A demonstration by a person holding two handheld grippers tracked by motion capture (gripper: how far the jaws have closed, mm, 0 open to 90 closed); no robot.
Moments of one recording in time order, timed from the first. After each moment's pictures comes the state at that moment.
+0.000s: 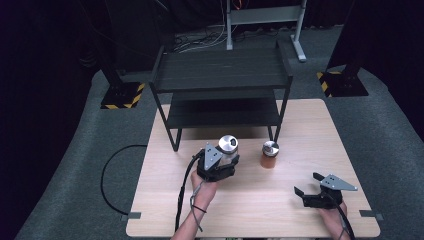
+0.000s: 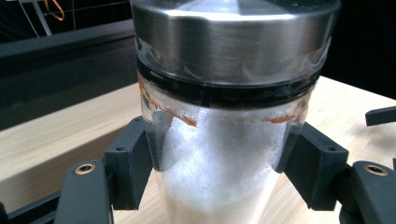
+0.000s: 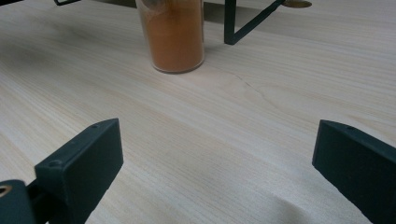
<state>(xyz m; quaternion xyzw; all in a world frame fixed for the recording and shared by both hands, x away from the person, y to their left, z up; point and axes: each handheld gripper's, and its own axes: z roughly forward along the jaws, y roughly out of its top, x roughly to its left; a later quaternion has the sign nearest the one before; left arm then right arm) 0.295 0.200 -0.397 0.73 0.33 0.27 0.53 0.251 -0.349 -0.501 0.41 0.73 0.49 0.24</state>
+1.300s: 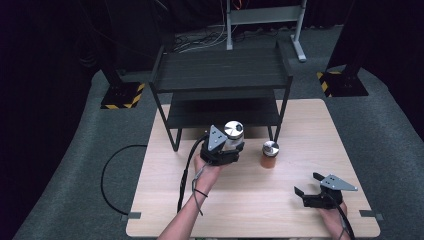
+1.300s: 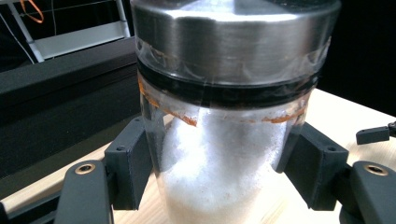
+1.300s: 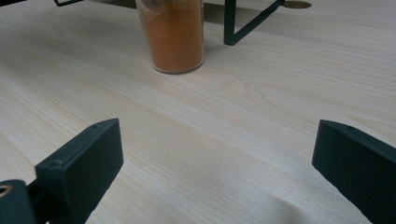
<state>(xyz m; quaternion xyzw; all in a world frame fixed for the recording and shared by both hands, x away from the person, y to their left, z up) 0.330 0.193 -0.361 0.75 0.32 0.25 0.53 0.251 -0.349 -0.501 0.41 0.73 0.49 0.24</state>
